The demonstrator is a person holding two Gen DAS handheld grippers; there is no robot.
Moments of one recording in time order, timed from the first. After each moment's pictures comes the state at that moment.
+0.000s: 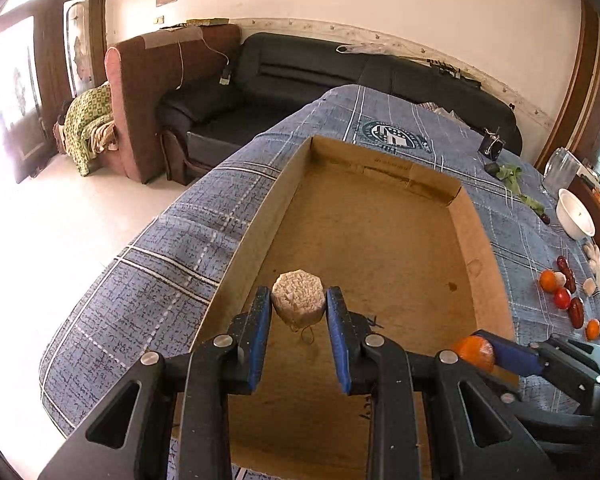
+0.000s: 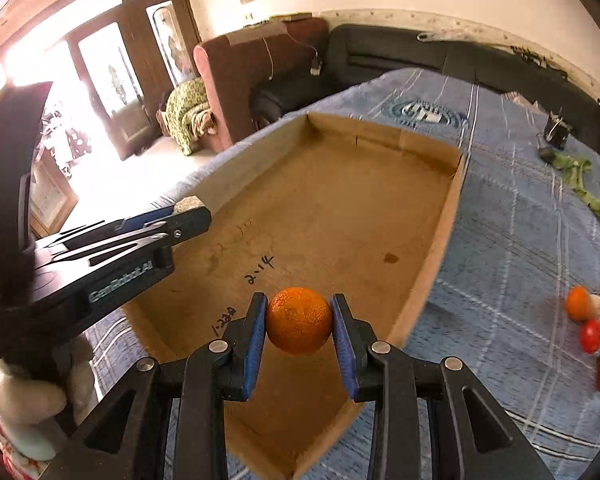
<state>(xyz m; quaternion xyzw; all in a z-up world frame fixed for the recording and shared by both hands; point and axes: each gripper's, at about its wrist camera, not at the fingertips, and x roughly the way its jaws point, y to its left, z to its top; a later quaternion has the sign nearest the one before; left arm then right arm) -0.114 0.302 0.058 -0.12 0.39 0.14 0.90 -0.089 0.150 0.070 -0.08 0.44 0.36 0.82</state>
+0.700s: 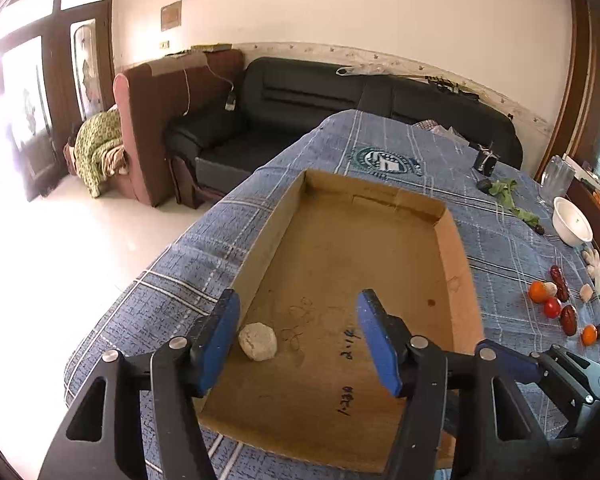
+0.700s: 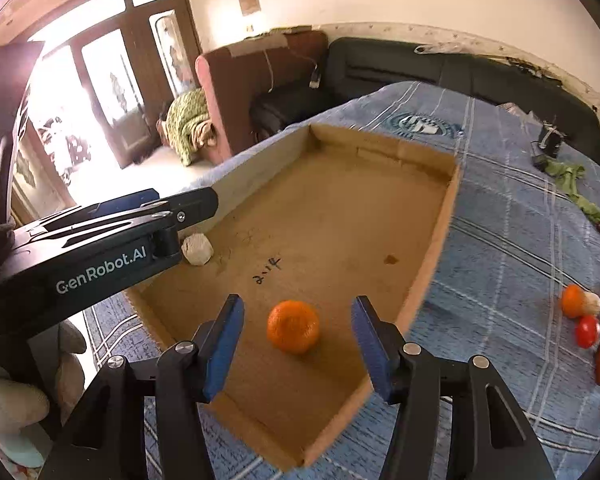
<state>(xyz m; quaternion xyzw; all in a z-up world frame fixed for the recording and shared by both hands) -0.127 0.277 0.092 -0.09 0.35 0.16 0.92 -0.112 0.128 0.087 -0.06 0.40 0.35 0.84</state>
